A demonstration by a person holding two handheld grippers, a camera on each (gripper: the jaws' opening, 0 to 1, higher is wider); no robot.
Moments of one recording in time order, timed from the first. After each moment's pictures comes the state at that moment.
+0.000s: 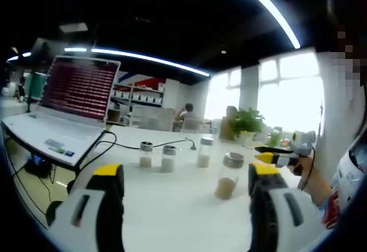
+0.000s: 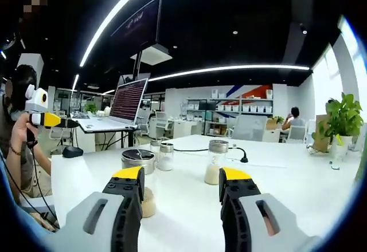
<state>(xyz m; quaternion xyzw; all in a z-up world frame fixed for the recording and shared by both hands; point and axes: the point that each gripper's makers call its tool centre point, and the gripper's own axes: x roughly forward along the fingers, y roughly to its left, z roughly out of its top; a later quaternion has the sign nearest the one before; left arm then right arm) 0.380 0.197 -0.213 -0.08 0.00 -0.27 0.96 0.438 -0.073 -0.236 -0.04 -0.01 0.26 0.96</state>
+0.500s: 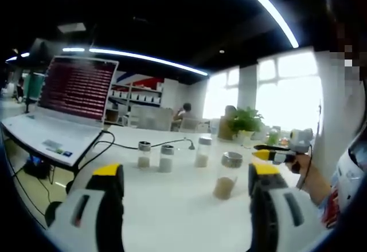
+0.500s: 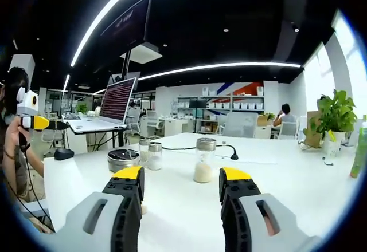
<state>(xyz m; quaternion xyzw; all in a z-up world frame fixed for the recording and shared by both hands) 0.378 0.195 -0.212 -0.08 0.00 -0.28 0.96 0.456 -0.090 -0.234 -0.03 0.00 0.22 0.97</state>
